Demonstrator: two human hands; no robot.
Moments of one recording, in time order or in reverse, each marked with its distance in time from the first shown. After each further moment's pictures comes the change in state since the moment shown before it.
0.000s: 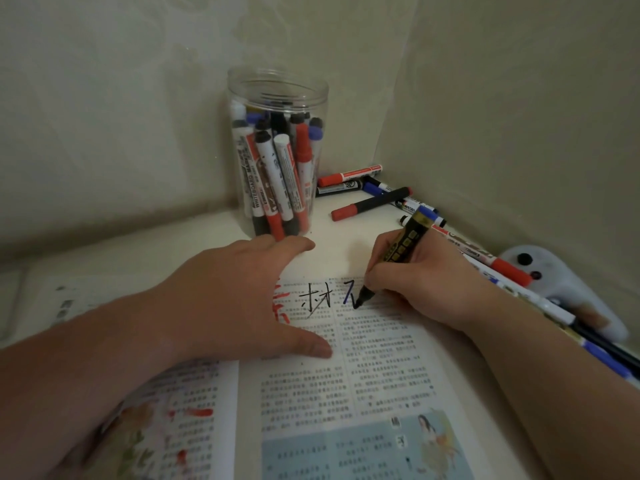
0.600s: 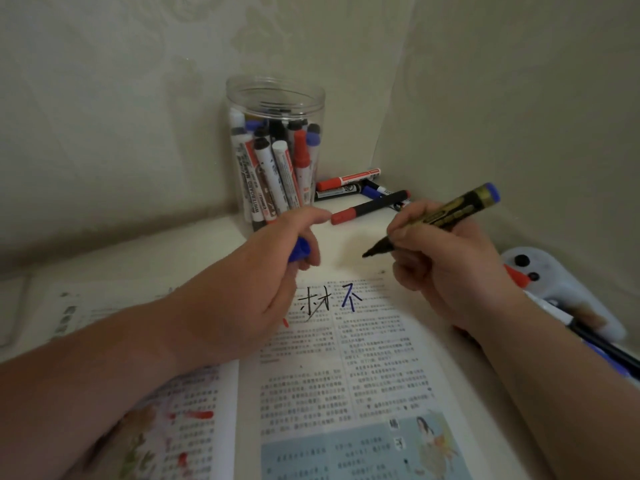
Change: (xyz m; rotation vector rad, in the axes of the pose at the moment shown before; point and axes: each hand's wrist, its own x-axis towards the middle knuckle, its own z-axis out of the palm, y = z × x) left_hand 0.000 -0.002 0.014 -0.438 0.361 0.286; right_hand -0.005 -0.003 -0.005 0.650 0.129 -0.140
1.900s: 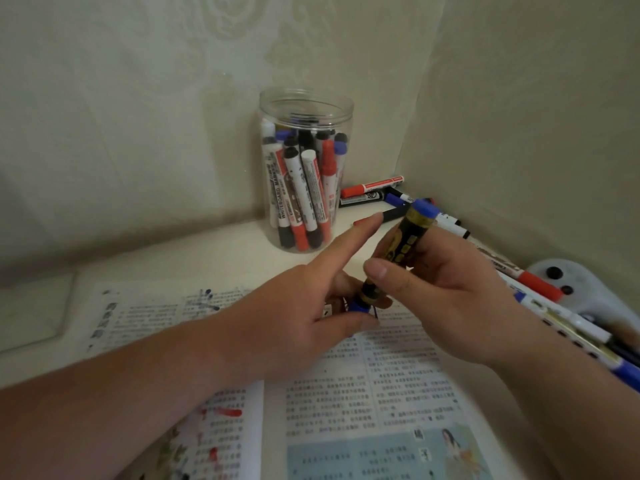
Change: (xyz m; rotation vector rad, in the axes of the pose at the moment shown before) left_hand 0.001 0.020 0.009 -0.320 -0.189 -0.065; right_hand -0.018 0.000 0.025 -0.508 -0.224 -0.284
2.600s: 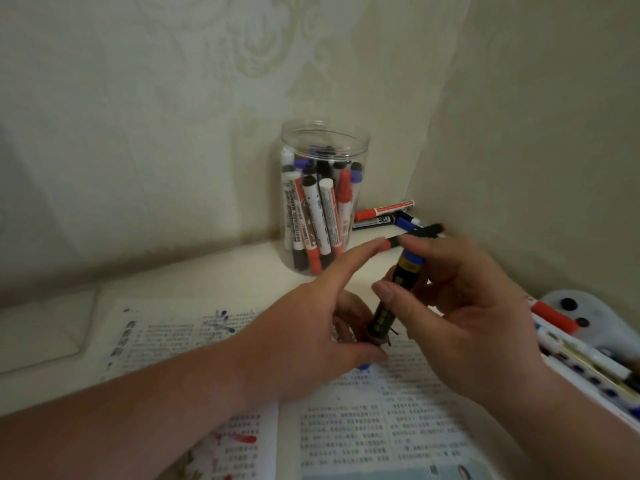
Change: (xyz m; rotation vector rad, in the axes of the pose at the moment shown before) left_hand -0.002 0.005 -0.003 -0.076 0.102 -0.034; right_hand -0.001 0.004 0.015 -0.097 0.333 -0.369
